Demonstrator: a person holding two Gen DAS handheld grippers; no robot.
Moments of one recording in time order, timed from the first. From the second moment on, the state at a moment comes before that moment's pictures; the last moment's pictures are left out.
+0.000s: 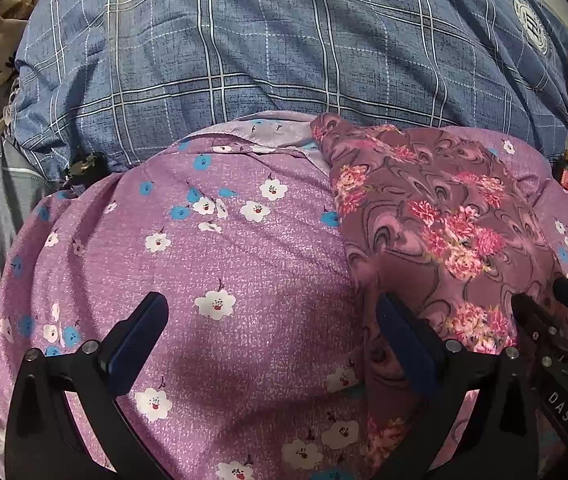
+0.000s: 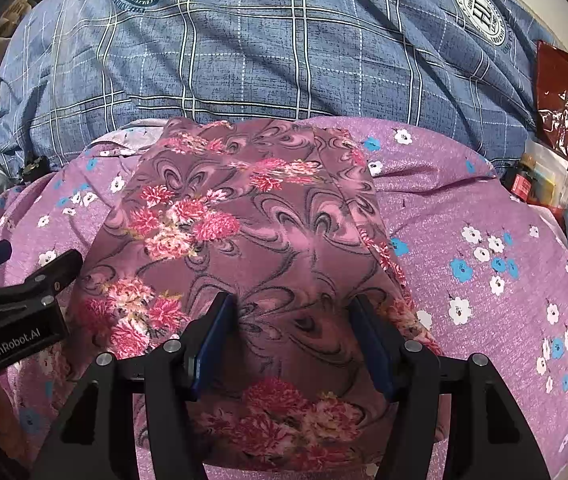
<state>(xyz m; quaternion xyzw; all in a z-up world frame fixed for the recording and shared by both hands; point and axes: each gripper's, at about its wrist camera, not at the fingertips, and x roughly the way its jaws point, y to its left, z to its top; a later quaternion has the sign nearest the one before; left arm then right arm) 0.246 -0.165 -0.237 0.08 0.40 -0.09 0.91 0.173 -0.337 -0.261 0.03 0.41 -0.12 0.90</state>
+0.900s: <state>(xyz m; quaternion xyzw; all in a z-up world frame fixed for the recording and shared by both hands) 0.250 -0.180 -0.233 0.11 0.42 -0.15 0.89 0.336 -0.389 -0.230 0.14 0.46 -0.04 0.87</state>
